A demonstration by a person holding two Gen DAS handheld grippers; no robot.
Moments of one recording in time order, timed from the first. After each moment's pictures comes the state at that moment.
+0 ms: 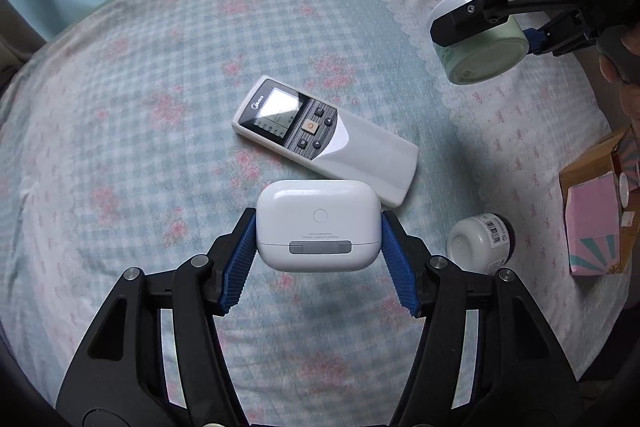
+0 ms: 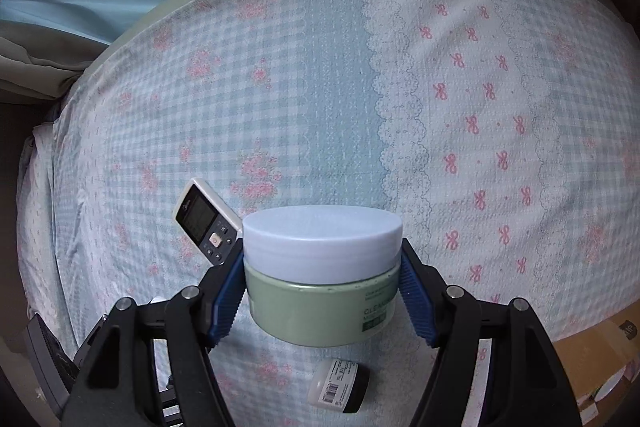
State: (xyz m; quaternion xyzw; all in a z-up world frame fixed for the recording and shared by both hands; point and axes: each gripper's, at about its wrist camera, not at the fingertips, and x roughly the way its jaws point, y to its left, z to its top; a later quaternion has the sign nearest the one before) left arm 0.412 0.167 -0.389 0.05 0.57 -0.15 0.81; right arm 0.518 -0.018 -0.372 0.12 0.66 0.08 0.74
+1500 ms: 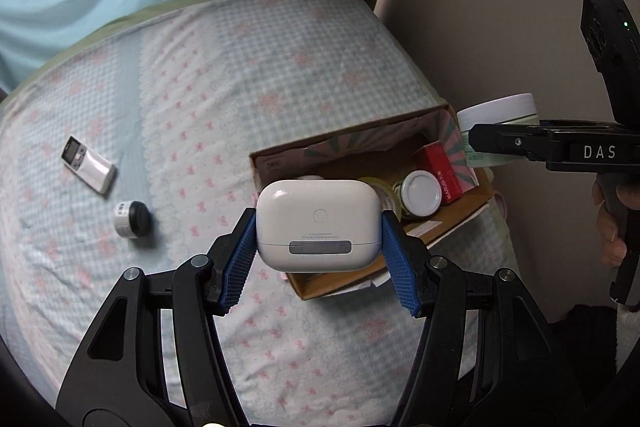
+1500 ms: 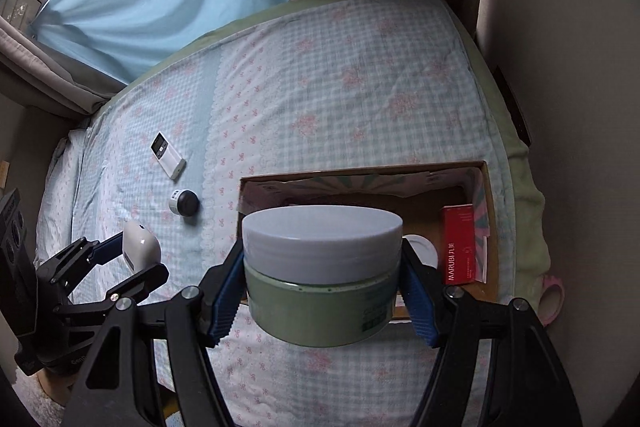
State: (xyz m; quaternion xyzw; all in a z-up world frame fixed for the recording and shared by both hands) left arm 0.240 -0.183 -0.222 0.04 0.55 -0.24 0.80; right arm 0.236 -0.381 -0.240 0.13 0.59 0.06 0.80
